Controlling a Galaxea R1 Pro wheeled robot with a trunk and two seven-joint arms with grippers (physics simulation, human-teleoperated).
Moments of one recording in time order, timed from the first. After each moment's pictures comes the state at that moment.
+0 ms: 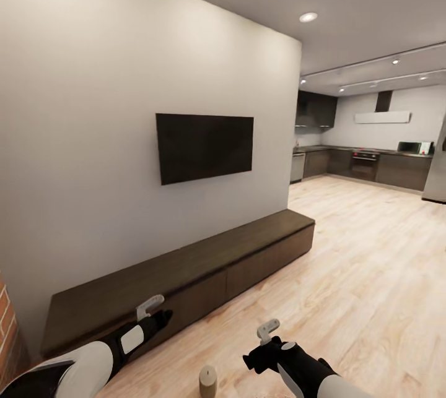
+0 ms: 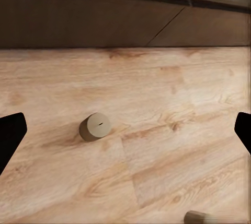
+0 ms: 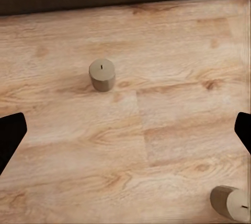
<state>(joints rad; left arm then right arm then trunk) -0.76 0.01 0.17 0.02 0.36 0.03 -0.09 -0.59 0.08 0.44 -0.22 -0.08 0.14 0.16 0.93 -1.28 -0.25</state>
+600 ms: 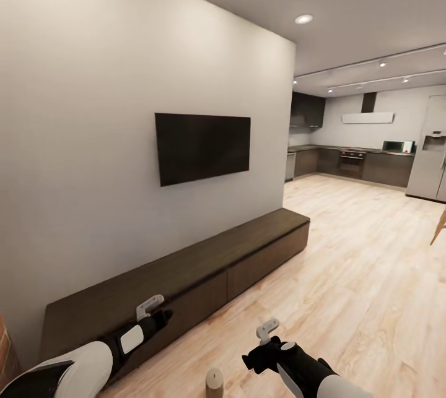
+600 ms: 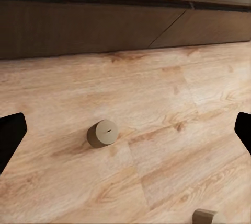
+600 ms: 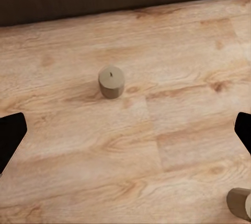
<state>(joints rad) -0.76 0.01 0.17 0.02 0.37 0.03 -0.09 -0.59 0.08 0.44 -0.22 -0.08 0.13 0.16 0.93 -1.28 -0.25</state>
